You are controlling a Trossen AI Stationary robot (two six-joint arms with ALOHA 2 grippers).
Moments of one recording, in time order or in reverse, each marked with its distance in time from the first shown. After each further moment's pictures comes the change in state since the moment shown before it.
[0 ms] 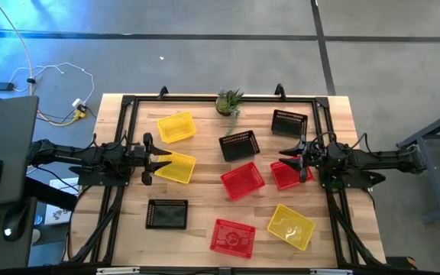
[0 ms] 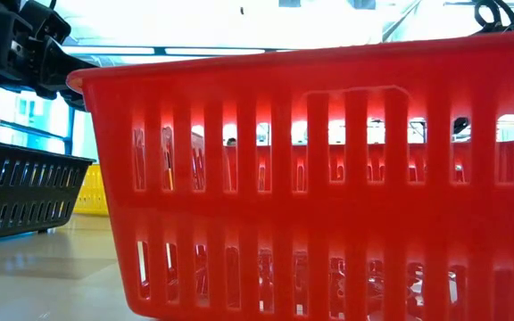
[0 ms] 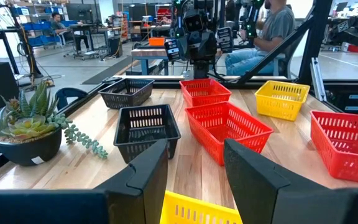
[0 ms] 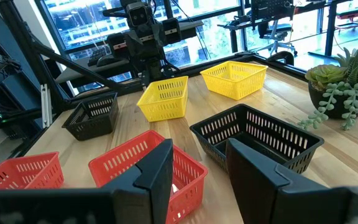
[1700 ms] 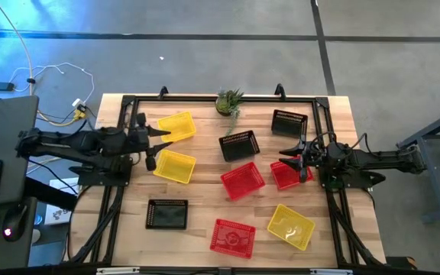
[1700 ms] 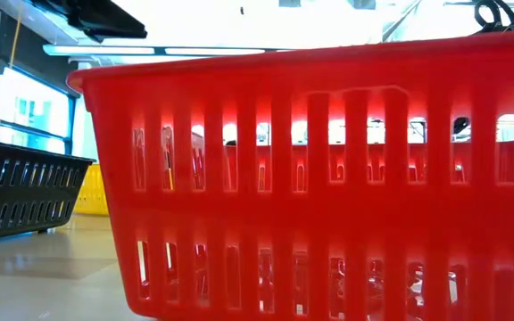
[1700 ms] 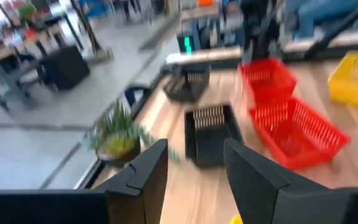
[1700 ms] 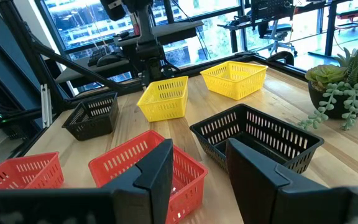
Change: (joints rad) left arm 0.020 0.436 0.593 -0.404 -0.233 0.107; right arm 0.000 0.000 0.000 0.000 0.000 0.000
